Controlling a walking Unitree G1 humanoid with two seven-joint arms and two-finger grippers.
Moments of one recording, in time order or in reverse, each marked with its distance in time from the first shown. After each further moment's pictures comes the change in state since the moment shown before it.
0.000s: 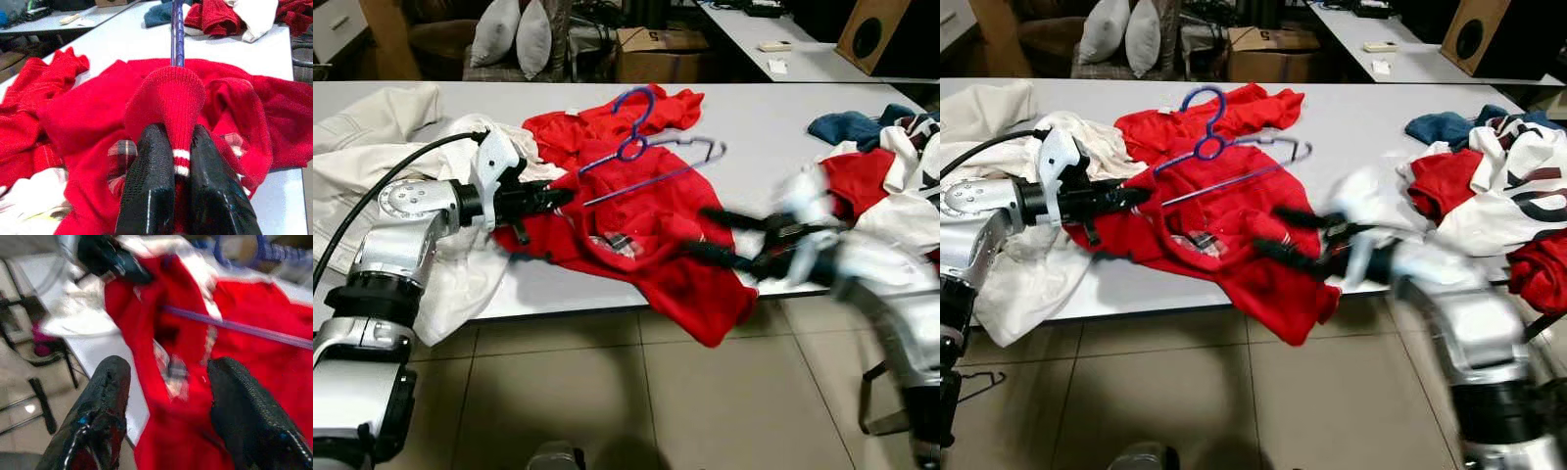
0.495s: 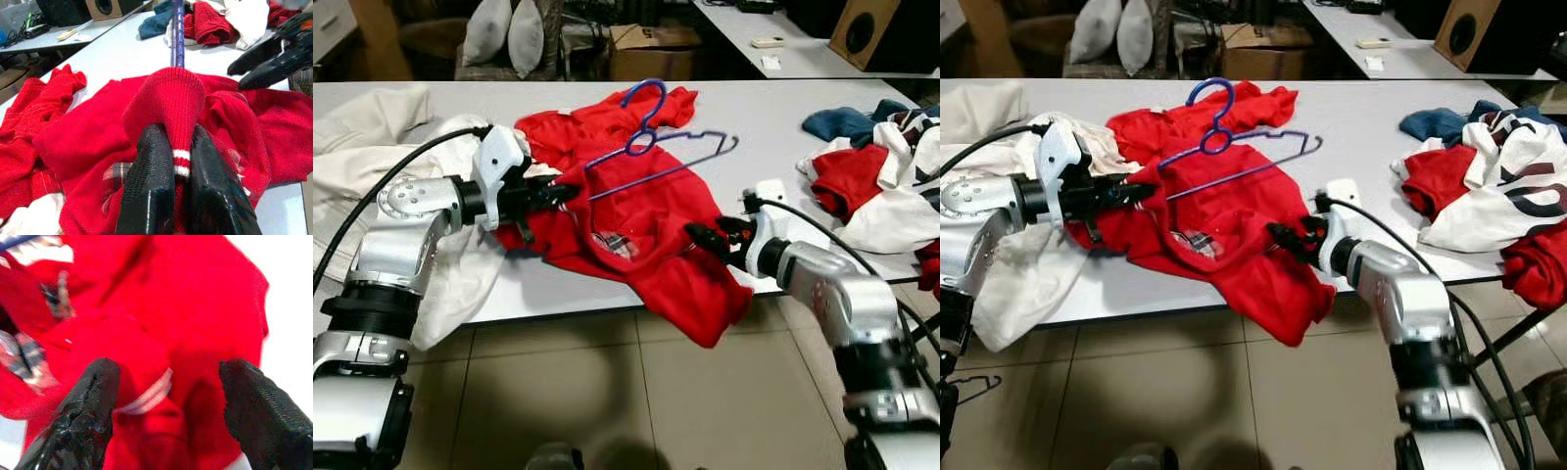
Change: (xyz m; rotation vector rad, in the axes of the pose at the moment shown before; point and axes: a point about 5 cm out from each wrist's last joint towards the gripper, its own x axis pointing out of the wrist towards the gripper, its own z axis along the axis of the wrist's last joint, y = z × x) left arm 0.000 -0.009 0.014 0.056 -0.021 -0.003; right arm 0.031 -0.045 -0.045 0.416 0.187 -0.458
